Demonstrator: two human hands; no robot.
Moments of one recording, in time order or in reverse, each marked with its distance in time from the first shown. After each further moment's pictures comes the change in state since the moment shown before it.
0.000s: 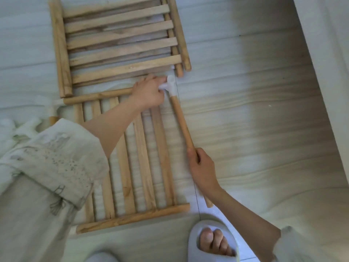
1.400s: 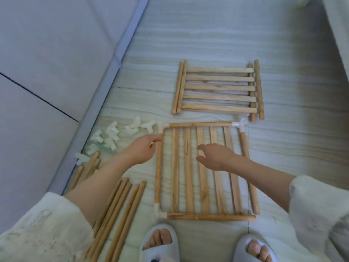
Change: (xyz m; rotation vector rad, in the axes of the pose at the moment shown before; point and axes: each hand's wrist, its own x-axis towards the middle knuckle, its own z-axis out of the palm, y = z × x) left_hand -0.280 -0.150 -0.085 -0.194 0.064 -0.271; right_hand -0.060 -0.189 0.066 -1.229 -0.624 -0.545
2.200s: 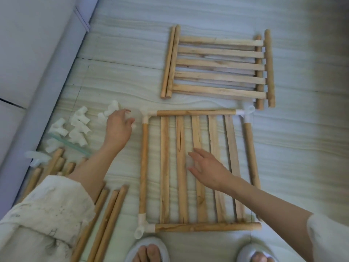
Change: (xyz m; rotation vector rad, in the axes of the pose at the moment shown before) left_hand 0.119 -0.072 0.050 -0.227 0.540 -0.176; right_hand 0.048 0.015 0.073 0.302 0.009 -0.033
